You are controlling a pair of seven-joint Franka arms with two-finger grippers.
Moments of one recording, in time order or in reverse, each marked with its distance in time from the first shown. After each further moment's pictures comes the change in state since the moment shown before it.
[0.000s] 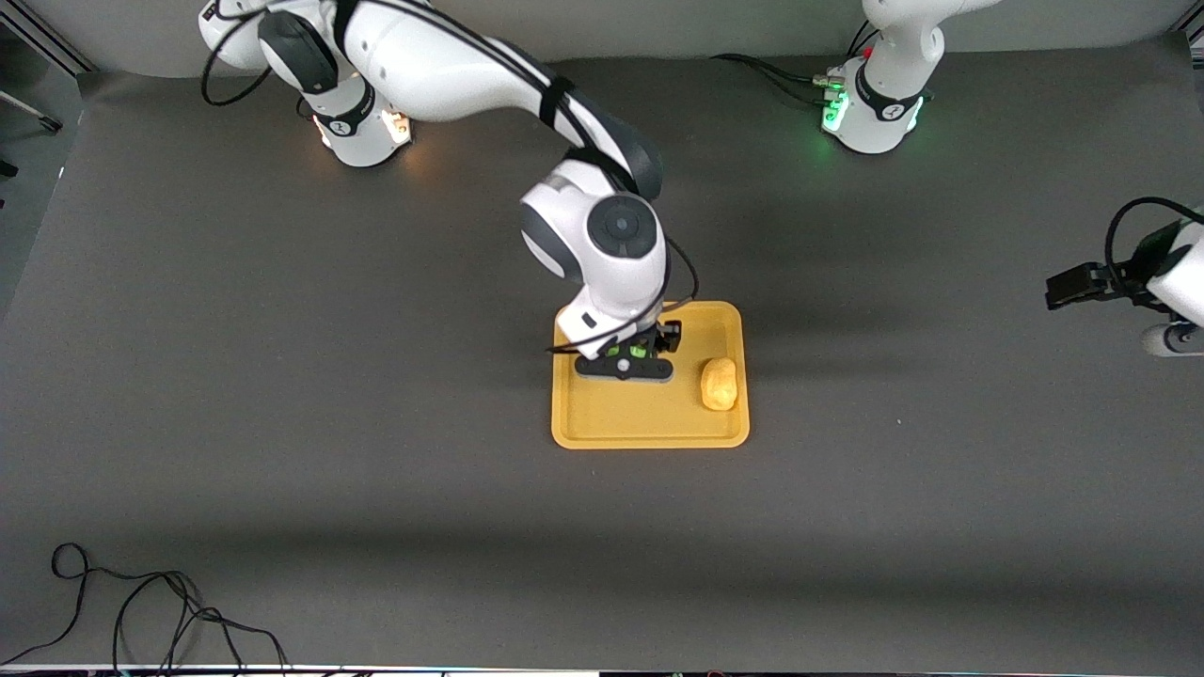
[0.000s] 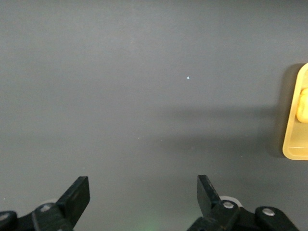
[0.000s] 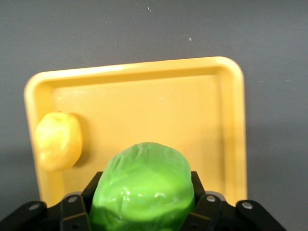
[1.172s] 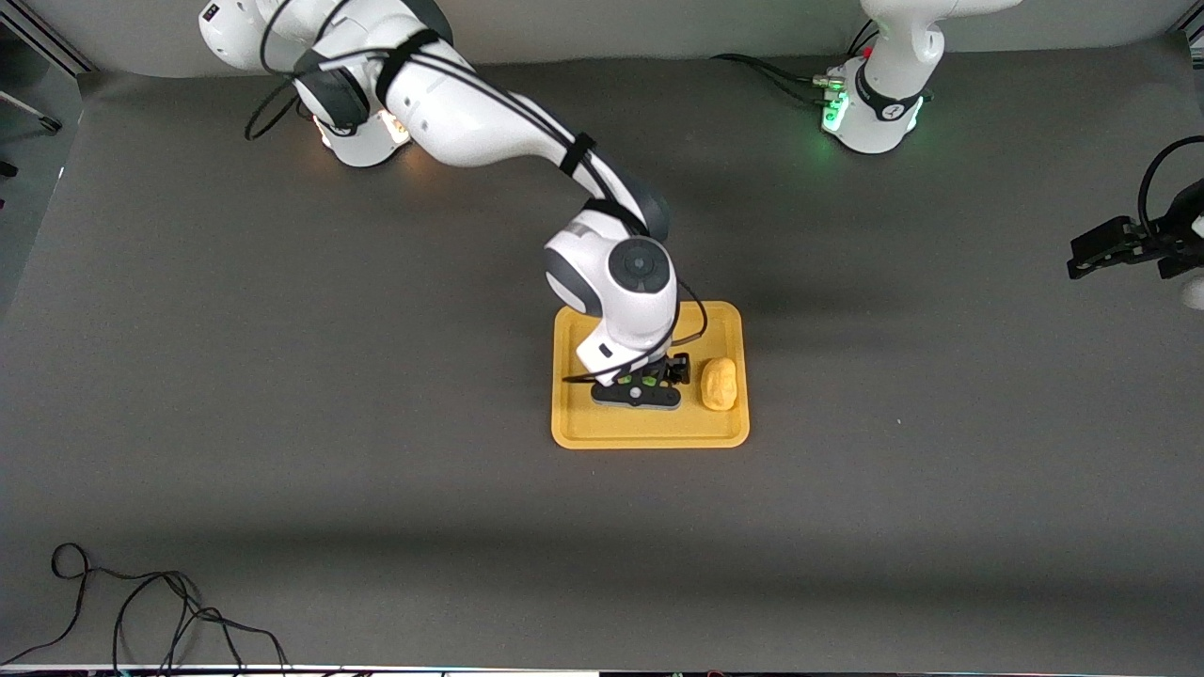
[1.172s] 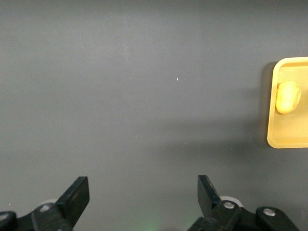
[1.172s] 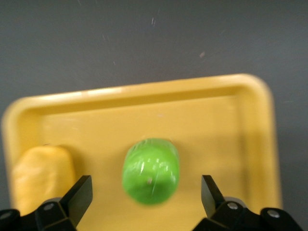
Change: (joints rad) left arm -0.238 -0.068 0.228 0.036 -0.046 -0.054 0.053; right arm 0.009 0.066 -0.015 0.098 -0.056 0.007 0.056
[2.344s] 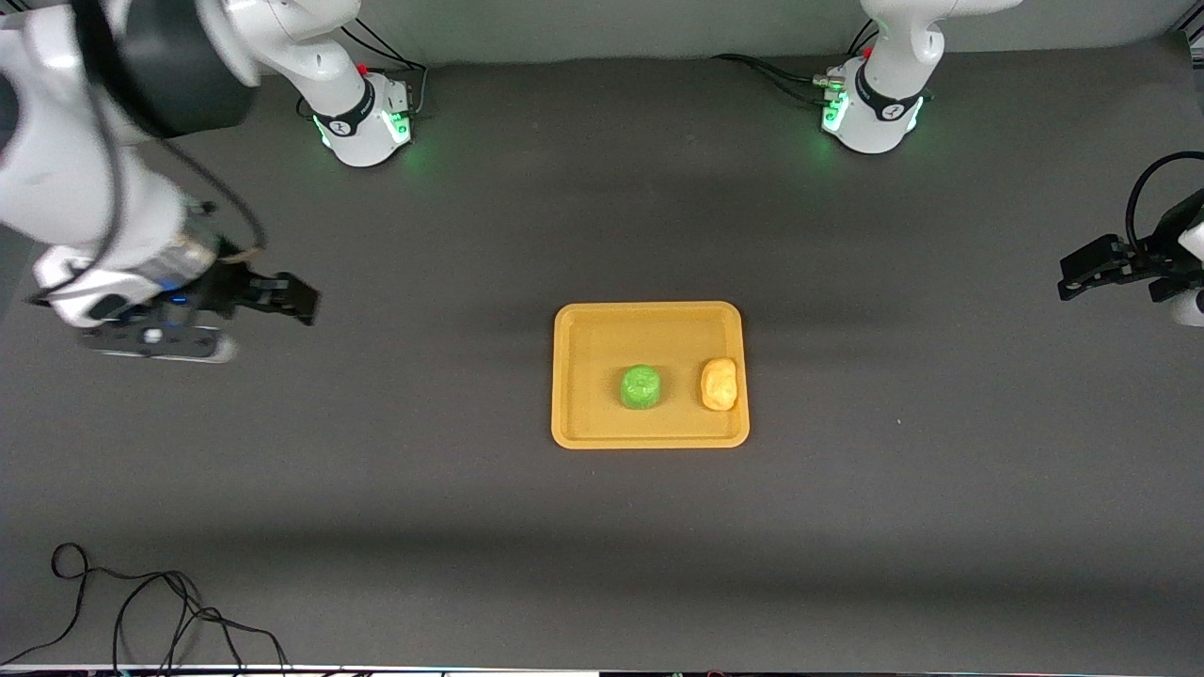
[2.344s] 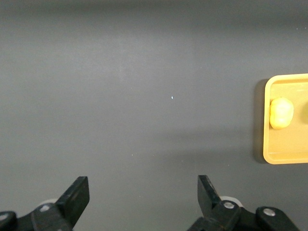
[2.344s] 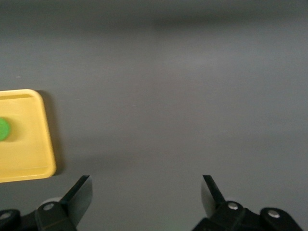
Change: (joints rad) left arm -0.014 0.015 -0.008 0.001 -0.009 0.093 -0.010; right arm -0.591 -0.852 -0.010 -0.613 0.029 -0.354 -0.674
